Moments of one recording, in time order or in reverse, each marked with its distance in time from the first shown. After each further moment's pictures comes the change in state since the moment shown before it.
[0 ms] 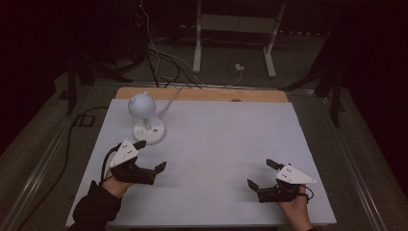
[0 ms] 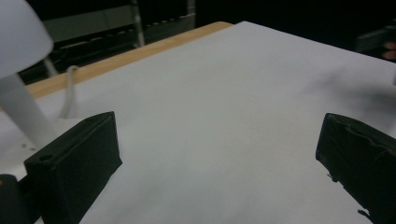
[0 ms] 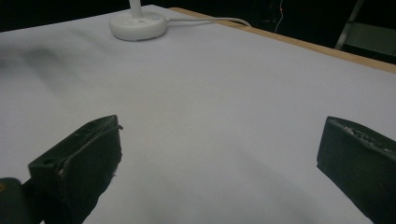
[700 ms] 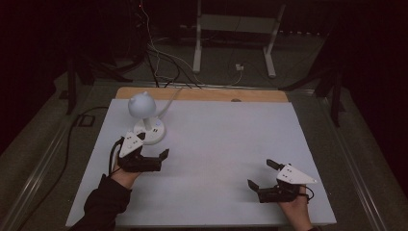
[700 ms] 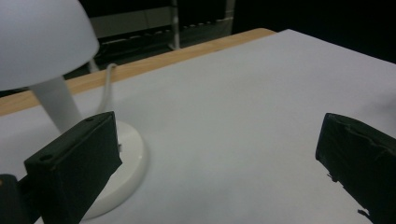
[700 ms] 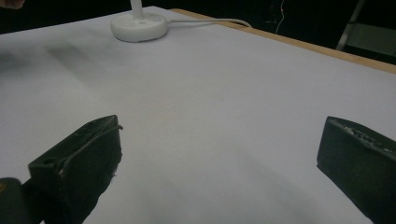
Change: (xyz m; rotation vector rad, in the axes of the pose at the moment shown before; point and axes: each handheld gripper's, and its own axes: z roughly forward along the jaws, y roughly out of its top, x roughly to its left) left arm 0.009 0.006 0.024 -0.007 0.155 -0.063; right arm 0.000 0.000 -0.001 -0.003 0.004 -0.003
